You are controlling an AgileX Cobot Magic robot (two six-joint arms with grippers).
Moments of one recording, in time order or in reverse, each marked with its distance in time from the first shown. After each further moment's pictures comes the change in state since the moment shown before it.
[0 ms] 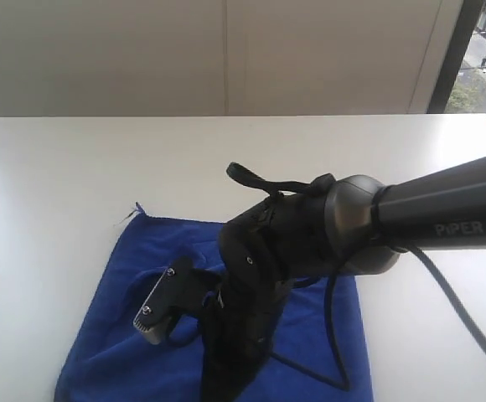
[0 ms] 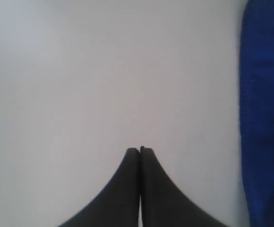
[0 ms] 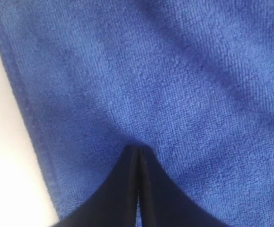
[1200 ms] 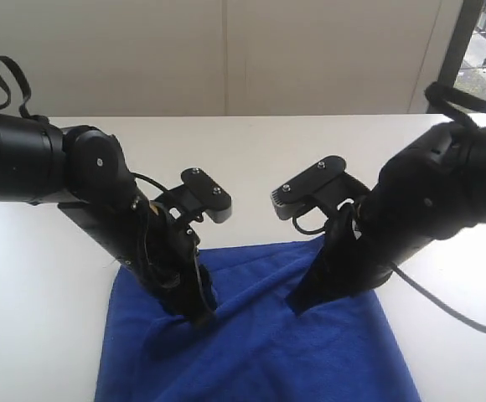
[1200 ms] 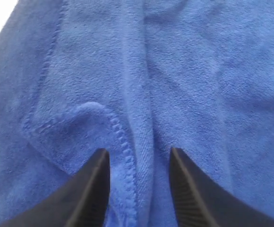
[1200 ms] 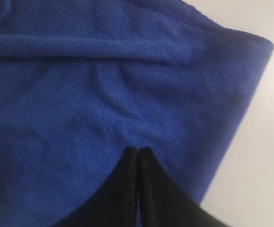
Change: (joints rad) left arm -0.547 0.667 -0.560 -0.456 0.189 0.767; right arm -0.287 -0.356 0.197 -0.262 -0.092 0.455
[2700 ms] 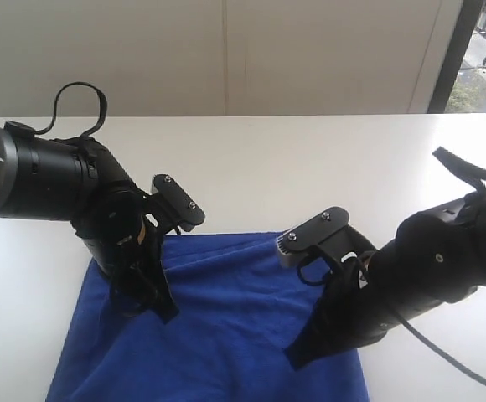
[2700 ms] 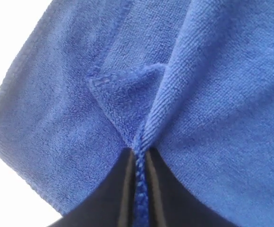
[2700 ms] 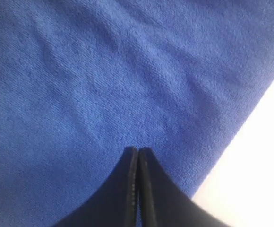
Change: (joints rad) left arm -0.021 0.078 0.000 0.775 0.002 -0.731; right arm -0.002 0.013 0.191 0.297 -0.213 -0.232
